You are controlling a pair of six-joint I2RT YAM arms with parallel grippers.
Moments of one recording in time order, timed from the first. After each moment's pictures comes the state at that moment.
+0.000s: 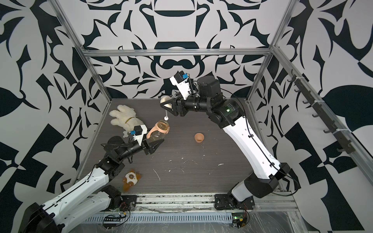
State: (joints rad) left arm -0.54 0.88 0.47 0.44 0.51 -0.03; right arm 0.66 1.51 1.95 -0.73 -0.52 0.13
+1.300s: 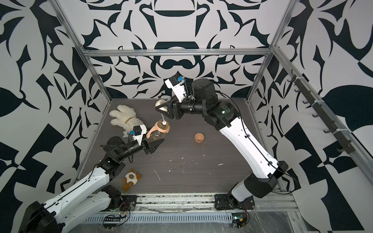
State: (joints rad) left arm -0.54 0.89 0.46 0.51 0.52 -0.04; right arm 0.71 1.51 1.93 -0.70 -0.53 0.18
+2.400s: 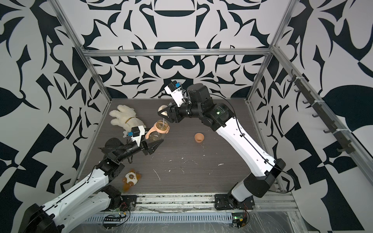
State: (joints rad) left arm -0.54 0.86 0.45 0.53 0.54 -0.05; right arm 0.72 1.53 1.84 -0.75 -0.44 0.17
